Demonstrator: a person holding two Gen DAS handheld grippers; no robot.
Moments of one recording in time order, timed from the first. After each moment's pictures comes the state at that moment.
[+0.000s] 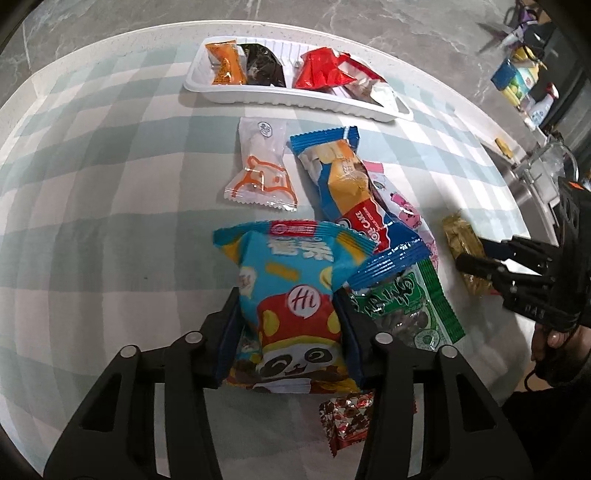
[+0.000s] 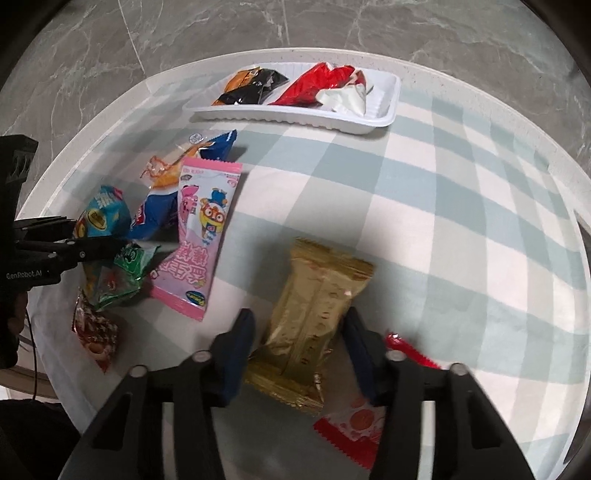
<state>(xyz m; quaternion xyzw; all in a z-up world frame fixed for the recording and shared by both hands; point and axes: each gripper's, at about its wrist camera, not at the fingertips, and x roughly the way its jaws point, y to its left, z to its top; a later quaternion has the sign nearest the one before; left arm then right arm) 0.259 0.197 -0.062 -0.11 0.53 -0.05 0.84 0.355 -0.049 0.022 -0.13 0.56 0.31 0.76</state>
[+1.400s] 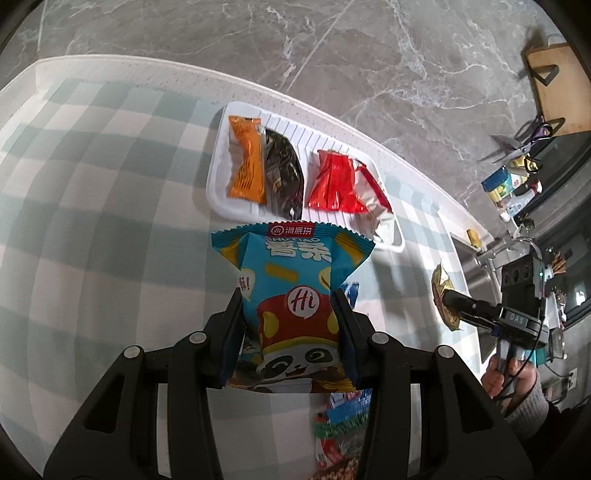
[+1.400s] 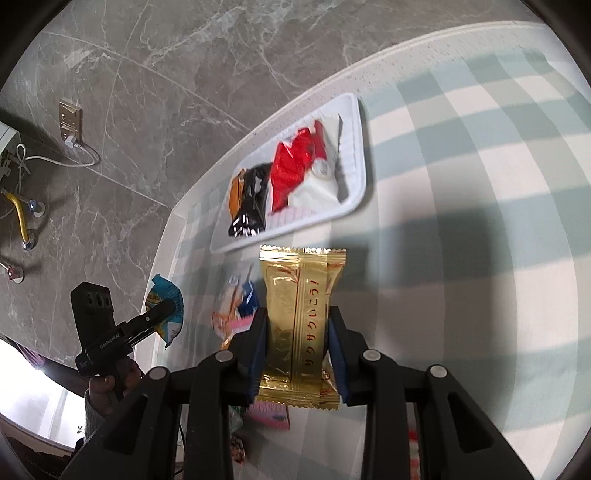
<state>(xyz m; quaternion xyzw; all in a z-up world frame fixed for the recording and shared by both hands) 0.343 0.278 -0.001 -0.25 0.46 -0.07 0.85 0.468 -0.078 0.040 0.20 0.59 0.34 0.70</state>
